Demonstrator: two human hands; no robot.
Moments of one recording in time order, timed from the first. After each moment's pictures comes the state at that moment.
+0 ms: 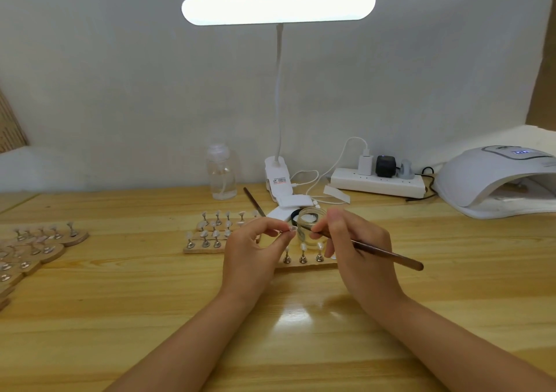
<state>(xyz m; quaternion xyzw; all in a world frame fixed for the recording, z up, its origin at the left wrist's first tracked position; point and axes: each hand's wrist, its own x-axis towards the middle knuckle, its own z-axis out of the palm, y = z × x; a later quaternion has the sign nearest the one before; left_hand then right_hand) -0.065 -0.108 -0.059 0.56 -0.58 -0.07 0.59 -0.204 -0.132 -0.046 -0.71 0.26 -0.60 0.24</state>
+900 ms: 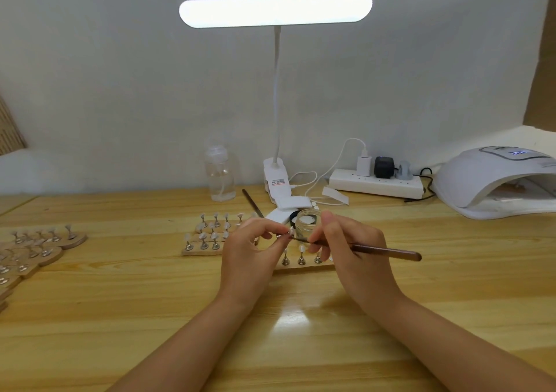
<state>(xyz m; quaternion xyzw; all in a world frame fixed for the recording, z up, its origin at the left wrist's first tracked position) -0.064 -0.108 -0.058 0.56 -0.59 -0.05 0.58 -0.205 -0.134 -0.048 -0.72 0.27 -0.58 0.28</state>
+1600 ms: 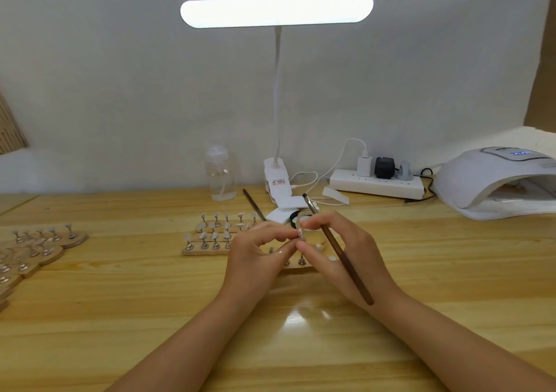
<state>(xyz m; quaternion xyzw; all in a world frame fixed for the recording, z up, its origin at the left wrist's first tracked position) -0.066 -0.104 -0.055 0.49 -0.64 -0.10 0.58 -0.210 -0.143 -0.054 -0.80 0.27 -0.51 0.14</state>
